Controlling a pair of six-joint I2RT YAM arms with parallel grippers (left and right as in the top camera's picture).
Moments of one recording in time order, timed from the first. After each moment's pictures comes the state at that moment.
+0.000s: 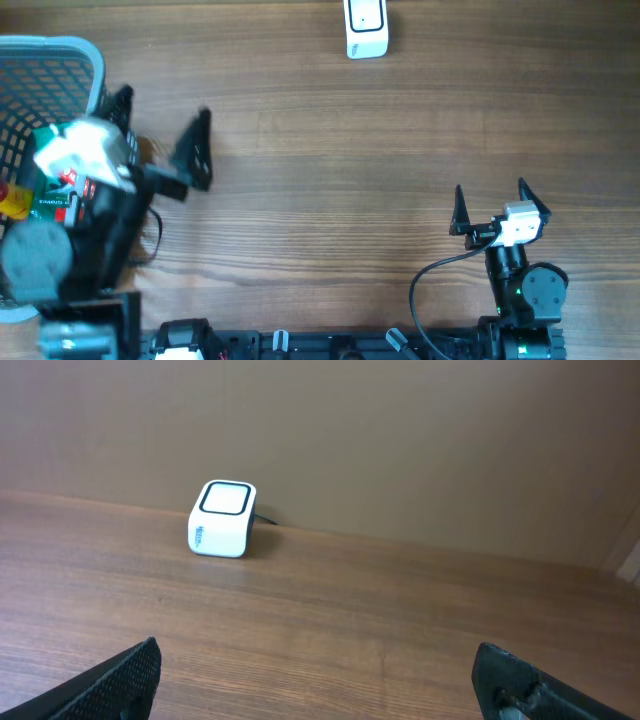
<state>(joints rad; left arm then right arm) 0.06 0.72 1.06 -0.27 0.36 -0.18 -0.01 0.02 0.01 0.00 -0.09 -0.12</state>
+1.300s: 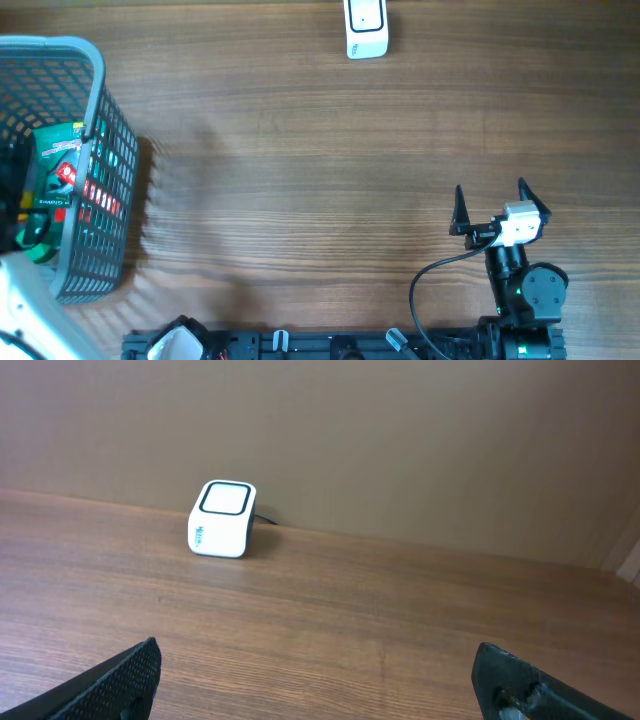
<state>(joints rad) 0.73 1.22 1.56 -1.23 -0.05 -0.68 -0.01 0.02 0.01 0.00 -0.09 -0.12</state>
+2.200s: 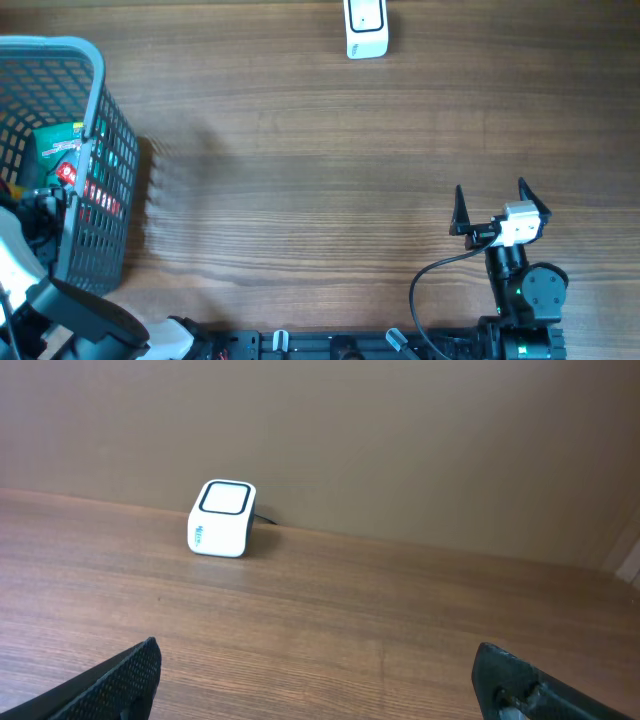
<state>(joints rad) 0.87 1.56 1.17 -1.02 -0.03 -0.80 -0.01 0.02 0.01 0.00 -0.09 -0.12</state>
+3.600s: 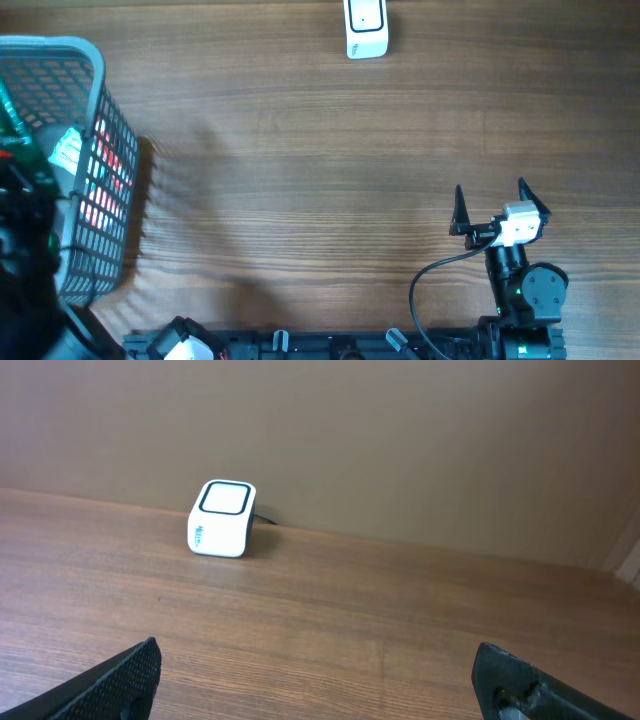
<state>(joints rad) 0.83 0.71 1.19 -0.69 0.42 -0.81 -0.01 0.02 0.01 0.00 -0.09 -0.12</state>
